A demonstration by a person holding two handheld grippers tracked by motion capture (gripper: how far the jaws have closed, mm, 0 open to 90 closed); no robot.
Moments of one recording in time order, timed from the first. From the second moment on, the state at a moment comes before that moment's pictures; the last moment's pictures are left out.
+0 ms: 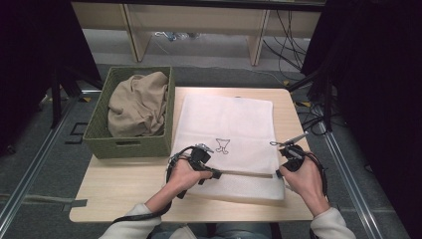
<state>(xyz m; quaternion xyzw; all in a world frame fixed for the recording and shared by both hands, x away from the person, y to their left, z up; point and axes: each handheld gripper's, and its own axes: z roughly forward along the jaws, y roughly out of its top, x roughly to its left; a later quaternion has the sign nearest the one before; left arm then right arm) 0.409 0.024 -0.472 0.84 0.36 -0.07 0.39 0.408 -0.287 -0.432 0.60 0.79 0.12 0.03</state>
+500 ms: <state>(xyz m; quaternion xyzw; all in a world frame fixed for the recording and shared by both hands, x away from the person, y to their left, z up) 0.408 0.030 -0.475 0.84 0.37 -0.07 0.39 0.408 -0.286 -0.434 0.60 0.79 0.12 0.03</state>
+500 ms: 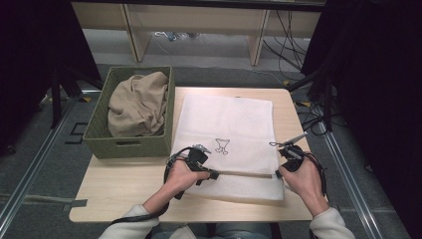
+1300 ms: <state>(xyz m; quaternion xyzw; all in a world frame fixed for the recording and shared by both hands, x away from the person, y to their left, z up) 0.408 0.046 -0.477 0.84 0.38 -0.06 0.38 0.409 -0.285 -0.436 0.62 0.78 0.12 0.02</state>
